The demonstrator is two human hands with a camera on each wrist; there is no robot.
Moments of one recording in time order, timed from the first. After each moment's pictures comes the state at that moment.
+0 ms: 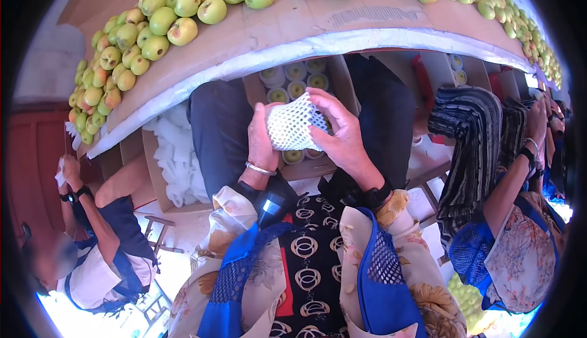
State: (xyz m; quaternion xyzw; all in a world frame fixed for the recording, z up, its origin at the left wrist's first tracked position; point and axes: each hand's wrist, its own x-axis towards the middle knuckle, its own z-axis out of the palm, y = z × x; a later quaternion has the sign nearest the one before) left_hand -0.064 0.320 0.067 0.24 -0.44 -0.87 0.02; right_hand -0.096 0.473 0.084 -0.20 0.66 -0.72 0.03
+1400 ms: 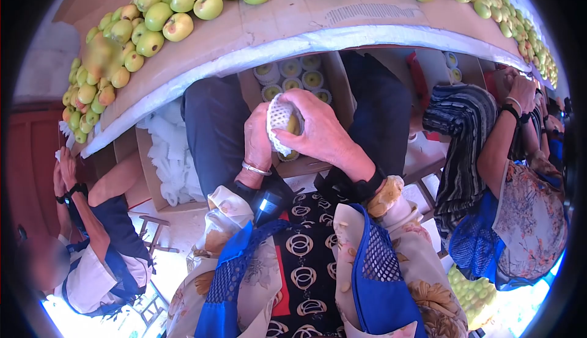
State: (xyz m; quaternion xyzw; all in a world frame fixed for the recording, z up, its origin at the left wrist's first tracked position) left_hand -0.057 0.317 0.060 0.19 -0.53 -0.82 0.04; right_hand -0.100 0.452 0.110 -0.29 0.80 -0.52 0.03
